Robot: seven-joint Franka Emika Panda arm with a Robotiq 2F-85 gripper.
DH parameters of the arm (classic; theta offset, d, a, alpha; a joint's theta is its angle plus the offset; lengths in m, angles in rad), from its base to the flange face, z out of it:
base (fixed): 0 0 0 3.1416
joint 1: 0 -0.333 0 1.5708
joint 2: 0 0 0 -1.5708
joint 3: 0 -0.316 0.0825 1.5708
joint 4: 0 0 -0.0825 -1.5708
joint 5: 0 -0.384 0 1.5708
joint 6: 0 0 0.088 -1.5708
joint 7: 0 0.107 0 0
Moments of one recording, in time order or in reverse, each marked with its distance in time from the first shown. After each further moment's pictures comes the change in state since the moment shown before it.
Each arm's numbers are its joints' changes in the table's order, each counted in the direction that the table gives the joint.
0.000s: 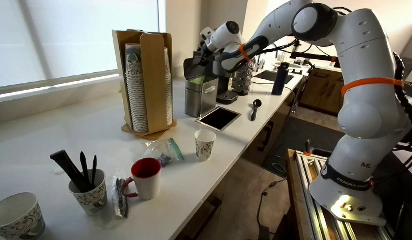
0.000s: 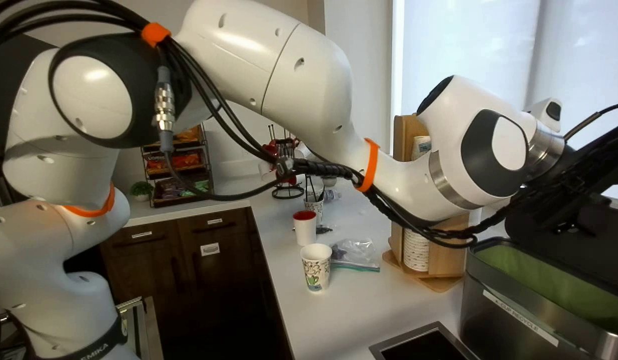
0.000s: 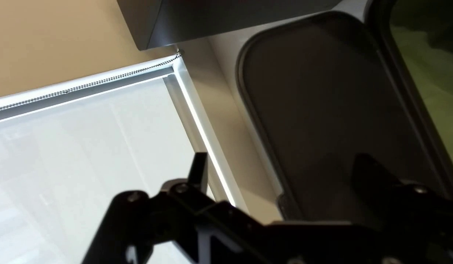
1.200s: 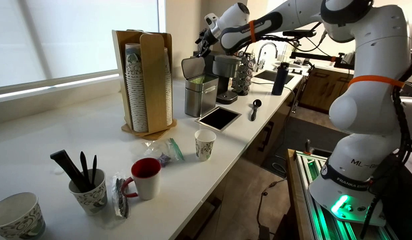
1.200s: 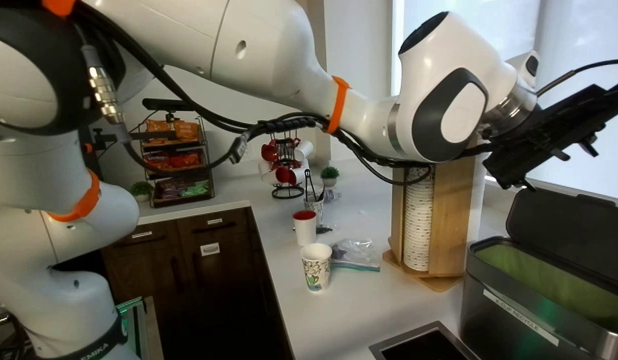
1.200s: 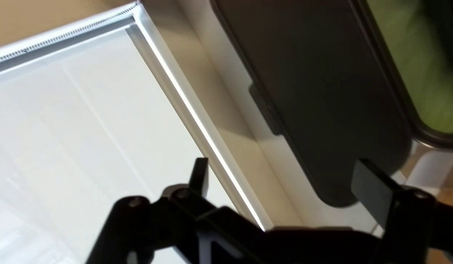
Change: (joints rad) arm 0.434 -0.102 -0.594 0.215 -0.320 0.126 -0.382
